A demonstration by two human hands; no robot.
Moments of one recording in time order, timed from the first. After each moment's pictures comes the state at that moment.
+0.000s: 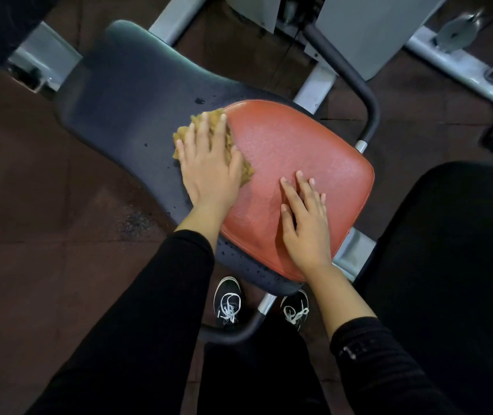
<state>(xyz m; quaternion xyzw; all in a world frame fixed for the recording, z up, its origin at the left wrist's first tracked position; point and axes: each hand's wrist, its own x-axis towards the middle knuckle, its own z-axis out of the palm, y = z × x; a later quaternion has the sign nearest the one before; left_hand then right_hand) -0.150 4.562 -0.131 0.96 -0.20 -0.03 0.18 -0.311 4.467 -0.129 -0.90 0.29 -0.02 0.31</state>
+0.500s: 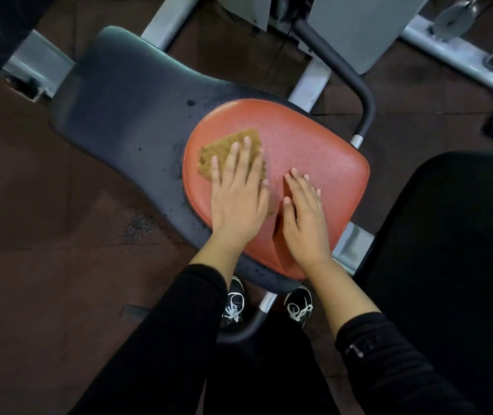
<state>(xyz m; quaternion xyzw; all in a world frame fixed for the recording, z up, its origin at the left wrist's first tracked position) -0.210 4.551 -0.129 0.93 -0.35 -0.04 0.13 -0.310 4.464 -0.120 -0.87 0.31 -0.05 0.39</state>
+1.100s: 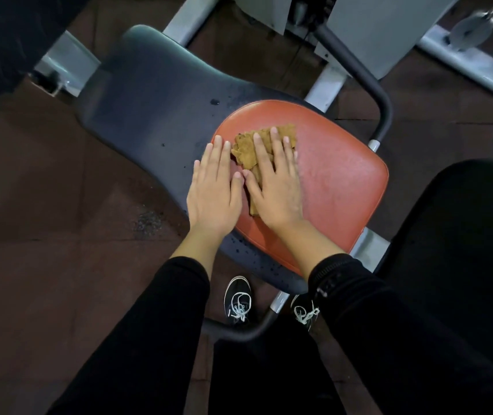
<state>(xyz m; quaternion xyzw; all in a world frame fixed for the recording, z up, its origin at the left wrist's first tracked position) -0.173 4.609 -0.127 0.94 -0.26 -0.09 0.22 -0.226 4.493 -0.122 -0.94 0.22 -0.01 0.26</state>
